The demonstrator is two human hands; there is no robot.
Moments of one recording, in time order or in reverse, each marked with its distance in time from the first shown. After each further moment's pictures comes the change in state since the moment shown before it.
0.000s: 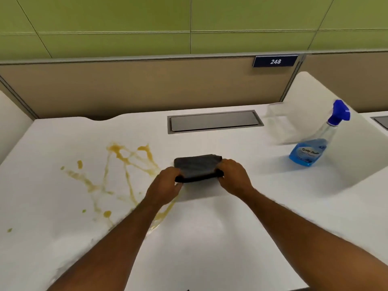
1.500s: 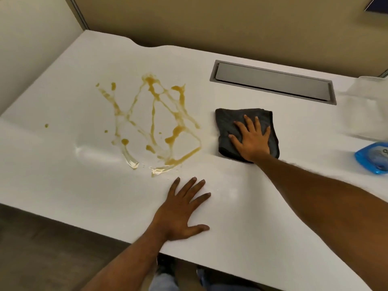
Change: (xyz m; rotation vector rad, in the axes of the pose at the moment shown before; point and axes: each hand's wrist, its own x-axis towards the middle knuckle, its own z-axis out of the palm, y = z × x) left_hand -0.160 -0.003 0.139 0.373 -0.169 0.005; right_hand 0.066 0.046 0.105 -0.142 -0.213 -0.097
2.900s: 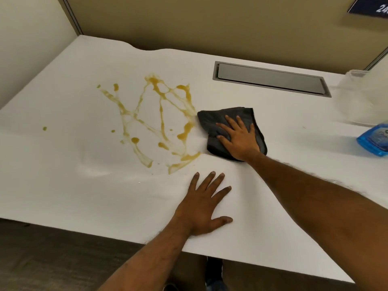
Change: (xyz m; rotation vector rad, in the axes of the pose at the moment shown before) left_hand -0.004 -0.009 -0.001 0.005 -0.086 0.075; right_hand -0.021 -0.079 0.023 -0.017 0.008 -0.076
